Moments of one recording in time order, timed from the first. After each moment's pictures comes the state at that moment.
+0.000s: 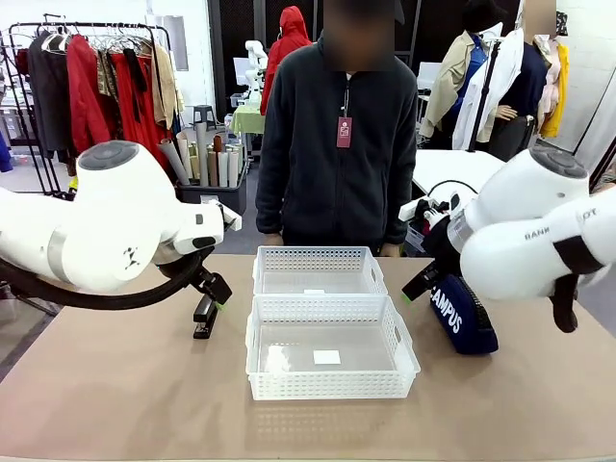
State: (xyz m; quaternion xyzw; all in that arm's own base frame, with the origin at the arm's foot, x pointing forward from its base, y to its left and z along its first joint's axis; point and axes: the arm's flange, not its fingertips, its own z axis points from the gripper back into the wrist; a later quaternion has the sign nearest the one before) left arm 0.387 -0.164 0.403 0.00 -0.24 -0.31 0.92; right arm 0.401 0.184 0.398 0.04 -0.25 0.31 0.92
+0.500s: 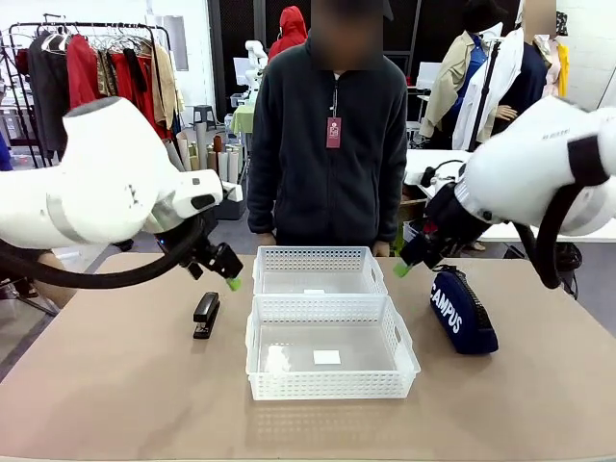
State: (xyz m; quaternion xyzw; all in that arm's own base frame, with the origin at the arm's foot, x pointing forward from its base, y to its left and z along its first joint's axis) left arm 0.393 -0.169 0.450 -0.13 -0.19 -0.27 0.93; right arm 0.418 0.173 0.452 0.17 -0.19 0.25 0.93
